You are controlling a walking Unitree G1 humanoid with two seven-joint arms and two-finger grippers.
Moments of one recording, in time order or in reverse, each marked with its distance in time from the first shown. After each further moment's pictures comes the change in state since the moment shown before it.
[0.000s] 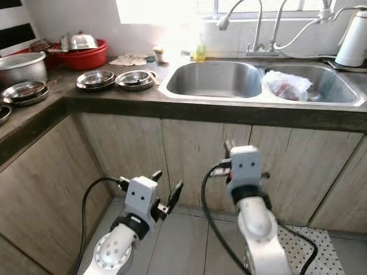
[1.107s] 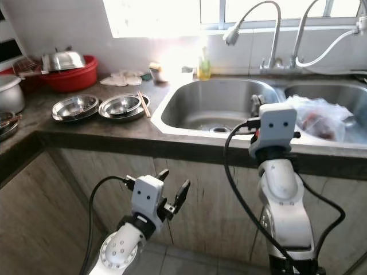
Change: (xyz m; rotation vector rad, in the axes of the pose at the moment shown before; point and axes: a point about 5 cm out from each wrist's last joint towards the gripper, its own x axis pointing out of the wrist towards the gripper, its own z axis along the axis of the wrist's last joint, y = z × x) left arm 0.000 -0.007 0.001 -0.010 -0.003 -0.024; right arm 0.042 -0.028 0.055 -0.043 -0.208 -0.039
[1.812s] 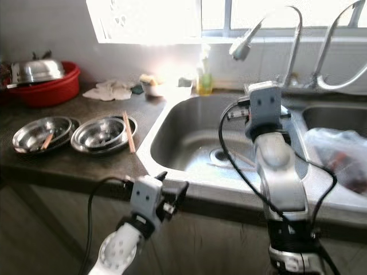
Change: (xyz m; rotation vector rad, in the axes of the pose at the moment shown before) left arm -0.002 -0.001 -0.001 -0.006 0.006 0.005; right arm 0.036 0.000 -0.013 -0.076 0.132 0.081
